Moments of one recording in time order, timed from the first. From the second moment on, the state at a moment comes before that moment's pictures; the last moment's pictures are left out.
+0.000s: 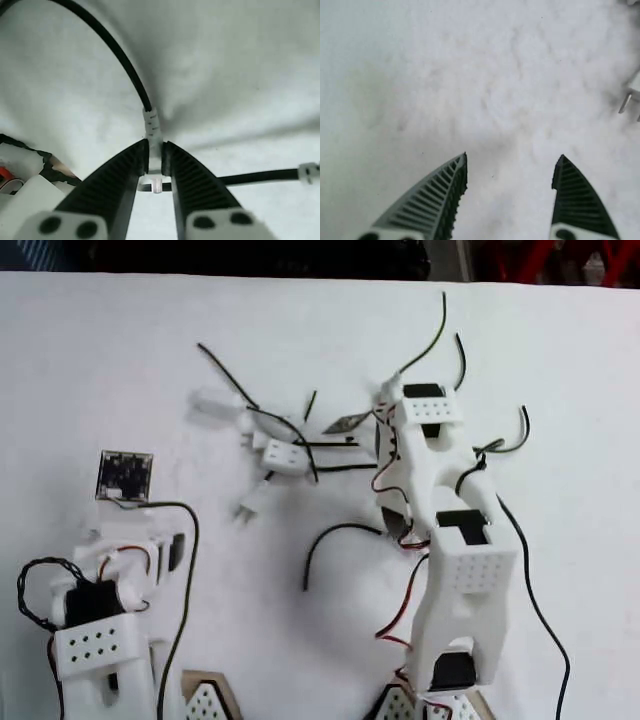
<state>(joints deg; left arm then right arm) -21.7 -69.6 79.3 56.2 -18.5 -7.0 32.1 -7.5 97.4 53.6</state>
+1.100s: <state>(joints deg) -21.7 -69.6 79.3 56.2 -18.5 -5.7 34.6 -5.3 97.7 53.8</state>
